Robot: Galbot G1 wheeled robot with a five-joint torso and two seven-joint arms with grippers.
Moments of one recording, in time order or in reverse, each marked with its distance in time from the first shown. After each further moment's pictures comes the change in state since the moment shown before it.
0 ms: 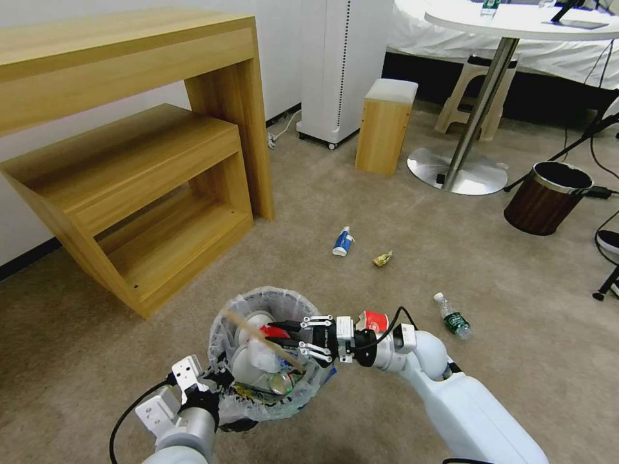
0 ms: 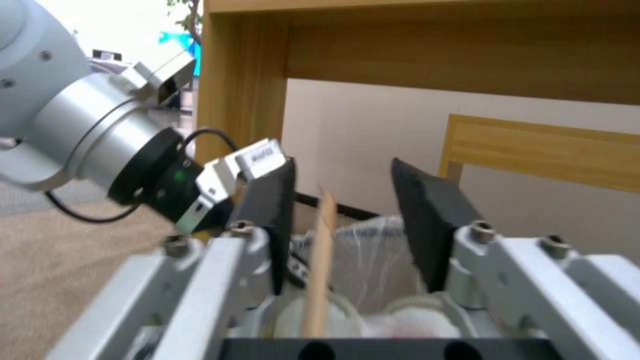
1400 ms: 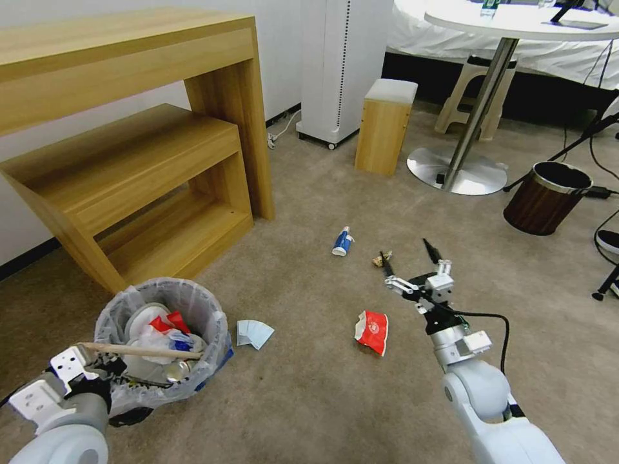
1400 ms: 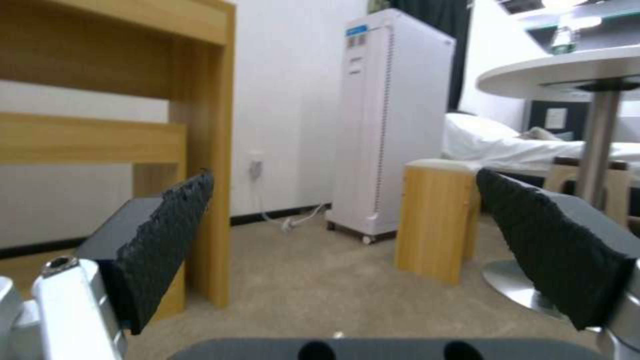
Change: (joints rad) left arm -0.130 0.110 -0.475 0.037 -0.152 0.138 -0.051; right arm -0.323 0.100 0.358 0.175 -0.306 0.105 1.069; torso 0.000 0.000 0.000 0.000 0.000
